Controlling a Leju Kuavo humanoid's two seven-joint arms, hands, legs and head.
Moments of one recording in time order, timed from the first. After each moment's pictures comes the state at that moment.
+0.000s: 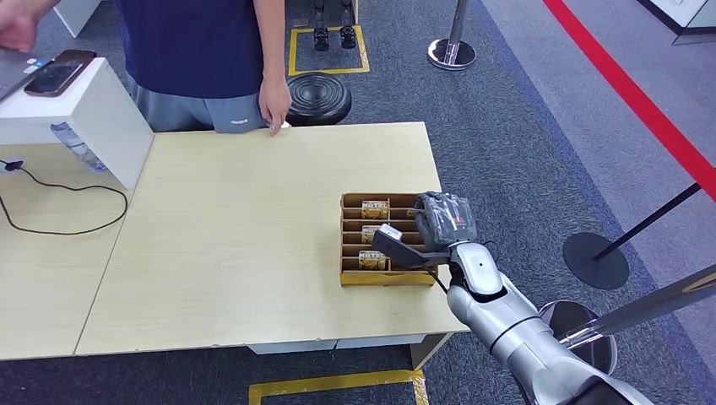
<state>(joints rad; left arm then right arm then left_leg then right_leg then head) -0.15 0.09 -1.08 -0.23 0.19 0.22 0.07 -0.57 -0.17 0.70 -0.70 0.95 -0.44 0.11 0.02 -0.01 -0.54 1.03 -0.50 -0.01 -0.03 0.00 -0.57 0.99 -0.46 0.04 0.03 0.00</state>
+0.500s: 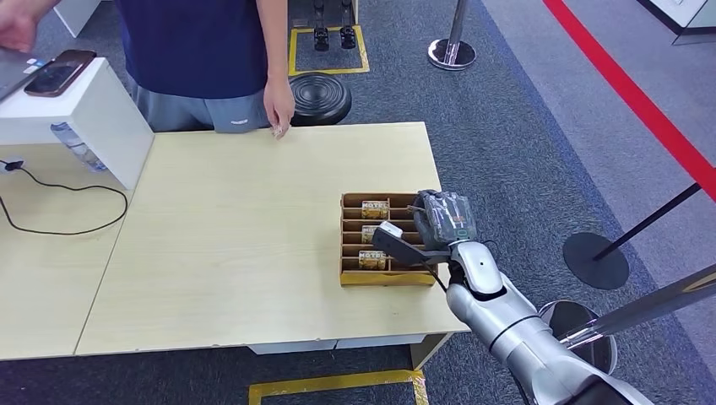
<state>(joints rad) -0.16 0.09 -1.06 -0.23 0.20 0.22 0.07 -0.57 -0.17 0.70 -0.71 0.90 -0.47 0.09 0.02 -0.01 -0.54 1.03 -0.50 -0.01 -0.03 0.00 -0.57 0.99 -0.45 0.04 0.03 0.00</state>
